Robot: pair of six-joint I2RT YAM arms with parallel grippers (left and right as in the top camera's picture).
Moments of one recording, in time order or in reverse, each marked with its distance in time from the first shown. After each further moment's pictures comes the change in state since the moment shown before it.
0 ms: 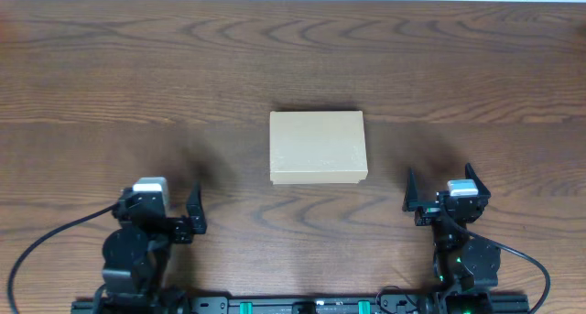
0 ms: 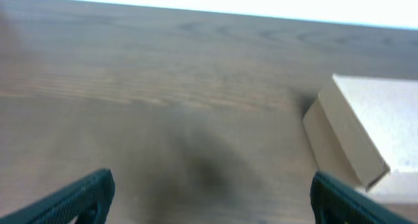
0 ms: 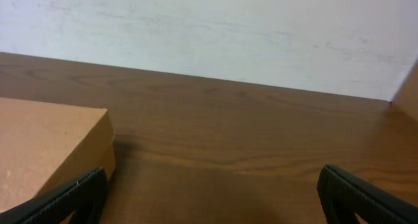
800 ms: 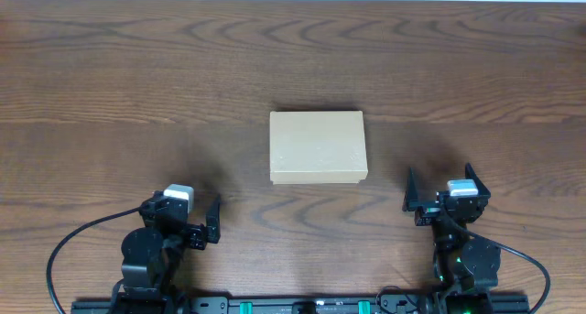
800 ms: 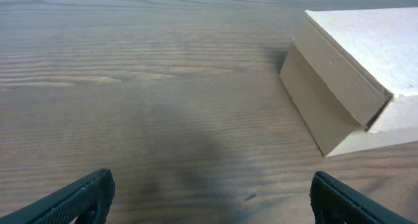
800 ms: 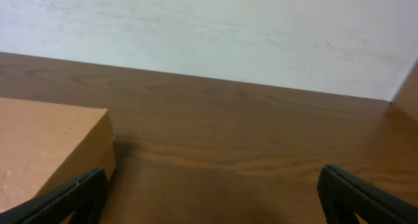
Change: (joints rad) left arm 0.000 -0.090 -0.197 0.063 0.141 0.097; right arm 0.000 0.000 0.000 0.000 0.000 0.000
